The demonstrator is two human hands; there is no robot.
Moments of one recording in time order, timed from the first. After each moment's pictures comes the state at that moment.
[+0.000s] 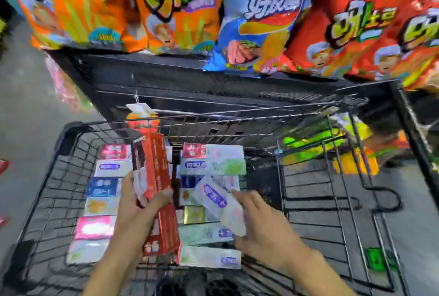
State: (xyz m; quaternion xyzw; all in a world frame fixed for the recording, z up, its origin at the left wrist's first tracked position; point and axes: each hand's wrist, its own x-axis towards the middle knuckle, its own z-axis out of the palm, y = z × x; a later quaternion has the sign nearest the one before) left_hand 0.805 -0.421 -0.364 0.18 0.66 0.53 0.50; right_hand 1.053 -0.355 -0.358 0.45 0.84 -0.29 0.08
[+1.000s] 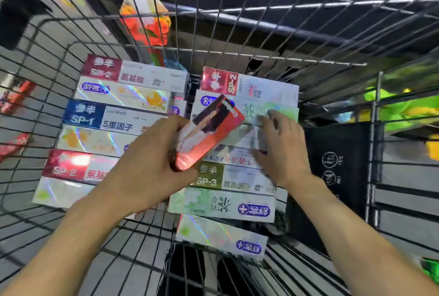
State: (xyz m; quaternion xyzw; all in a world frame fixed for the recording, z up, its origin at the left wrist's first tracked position) left_hand 0.820 -0.400 -0.507 0.52 0.75 0.21 0.35; right_hand 1.049 -0.267 -0.615 0.47 0.87 -0.13 0.02
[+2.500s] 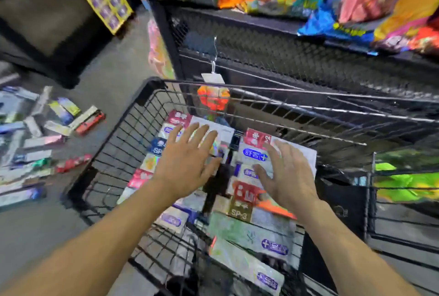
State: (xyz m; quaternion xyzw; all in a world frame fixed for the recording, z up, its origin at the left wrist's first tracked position) left_hand 0.760 -0.405 -0.466 0.65 0.76 0.03 -0.04; right_hand 0.979 -0.277 -0.492 0.42 0.90 -0.13 0.02
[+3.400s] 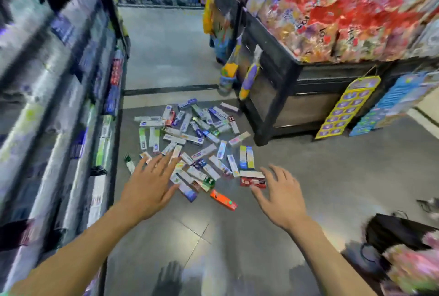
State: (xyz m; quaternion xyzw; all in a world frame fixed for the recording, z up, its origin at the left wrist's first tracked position) left_hand 0.312 -1.019 -0.281 0.17 0.98 -0.02 -0.05; right_hand 0.328 -0.675 -0.264 -0.04 1.00 -0.07 -0.02
